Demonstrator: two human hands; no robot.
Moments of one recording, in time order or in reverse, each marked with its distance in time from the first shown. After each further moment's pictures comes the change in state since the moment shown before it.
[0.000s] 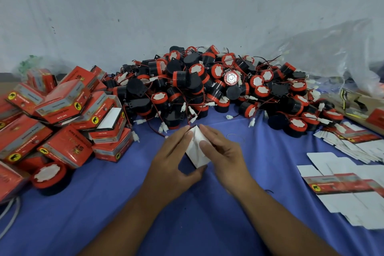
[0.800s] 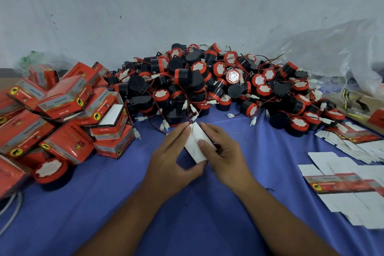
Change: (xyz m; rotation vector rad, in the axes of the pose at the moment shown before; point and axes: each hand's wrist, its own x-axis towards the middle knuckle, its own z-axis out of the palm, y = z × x) left_hand 0.005 0.007 -0.006 -0.020 -0.006 -0.094; right_hand 0.003 0.006 -0.007 -0.310 -0.063 -0.125
